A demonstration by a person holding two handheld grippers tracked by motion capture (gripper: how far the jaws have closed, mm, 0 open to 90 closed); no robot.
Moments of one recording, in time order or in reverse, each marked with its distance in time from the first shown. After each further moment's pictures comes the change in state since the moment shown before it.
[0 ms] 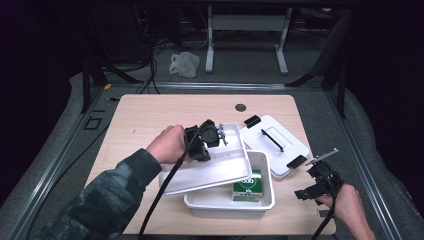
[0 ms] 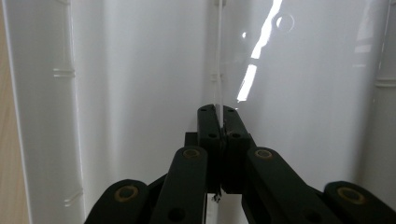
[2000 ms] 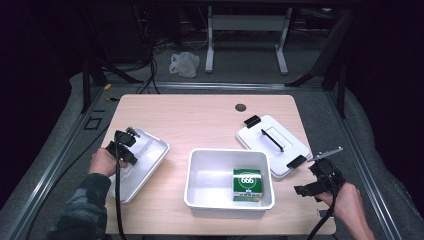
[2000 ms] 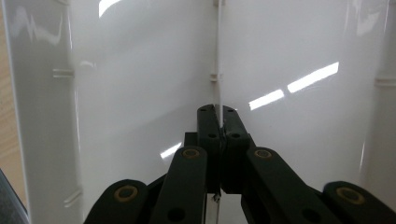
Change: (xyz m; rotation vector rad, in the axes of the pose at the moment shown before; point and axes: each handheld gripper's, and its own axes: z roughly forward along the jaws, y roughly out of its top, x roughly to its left) left arm 0.083 -0.244 0.081 0.044 0.098 -0.835; right arm 0.002 0.003 -0.010 -0.081 -0.020 0.019
